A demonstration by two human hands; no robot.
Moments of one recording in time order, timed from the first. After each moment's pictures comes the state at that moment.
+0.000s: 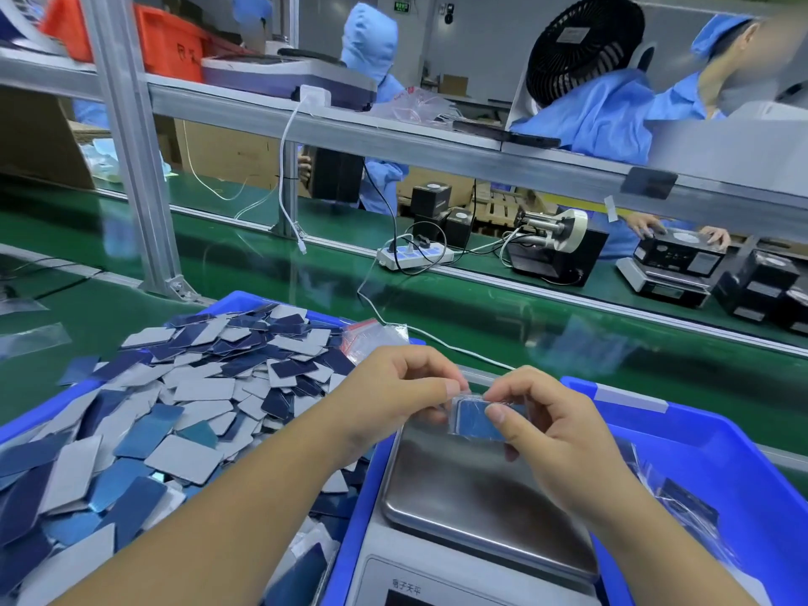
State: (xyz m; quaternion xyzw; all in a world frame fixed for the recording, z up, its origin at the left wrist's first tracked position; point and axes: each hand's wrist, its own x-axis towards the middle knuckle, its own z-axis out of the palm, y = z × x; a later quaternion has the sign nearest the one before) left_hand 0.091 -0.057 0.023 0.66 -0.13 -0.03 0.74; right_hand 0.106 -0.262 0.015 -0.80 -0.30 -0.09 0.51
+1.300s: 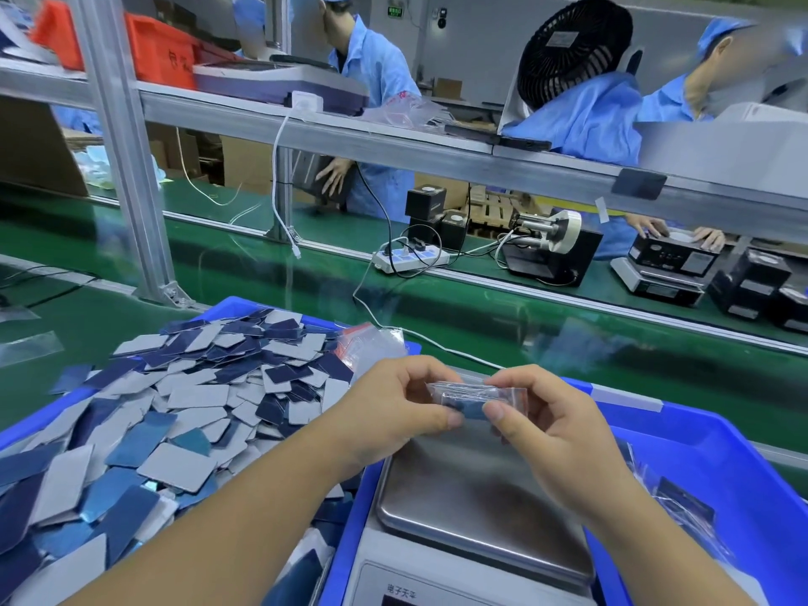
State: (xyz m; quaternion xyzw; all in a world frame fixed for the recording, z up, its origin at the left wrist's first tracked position) left_hand 0.094 -0.062 0.014 0.69 -0.13 -0.02 0.71; right_hand 0.108 -0.265 0.014 -0.80 -0.29 -0.13 0.51
